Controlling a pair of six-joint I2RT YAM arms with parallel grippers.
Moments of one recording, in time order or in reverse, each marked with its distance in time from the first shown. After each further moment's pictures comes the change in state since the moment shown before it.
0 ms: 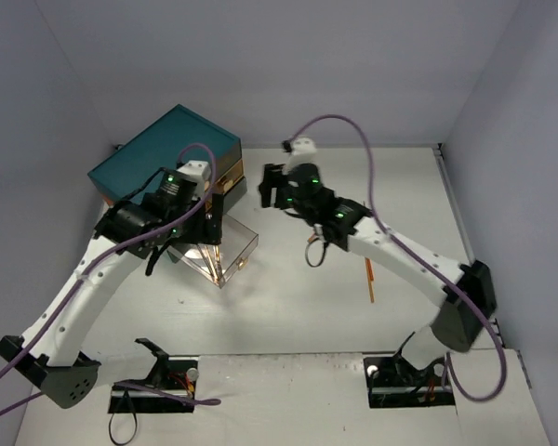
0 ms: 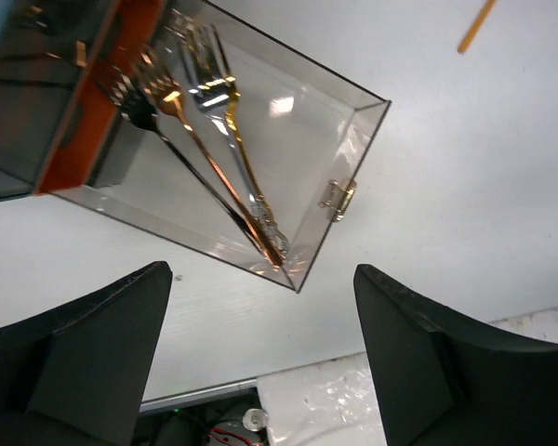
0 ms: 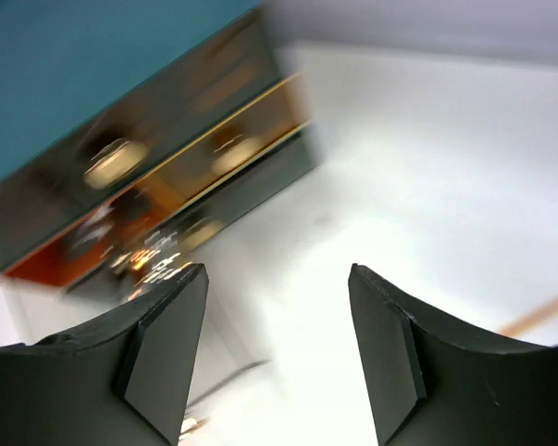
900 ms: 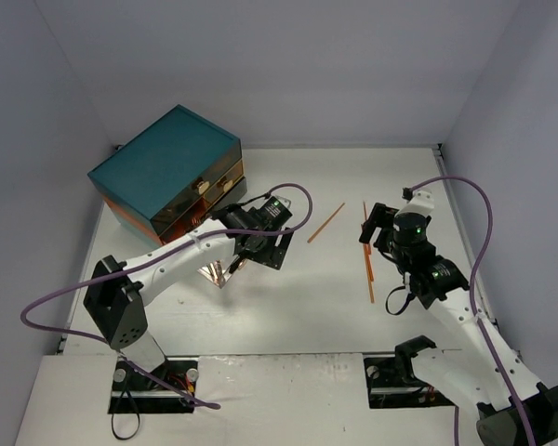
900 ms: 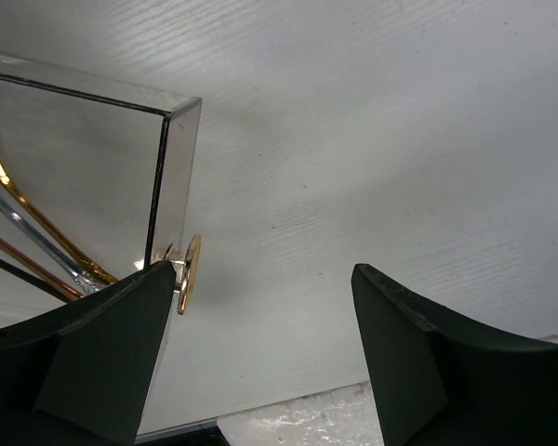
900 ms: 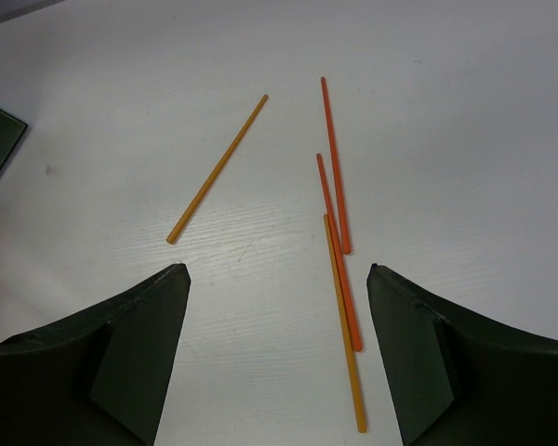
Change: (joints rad) left arm -0.289 0.449 -0.043 0.180 -0.050 -0.077; right arm -0.474 -0.748 -0.626 -0.264 0.037 0.060
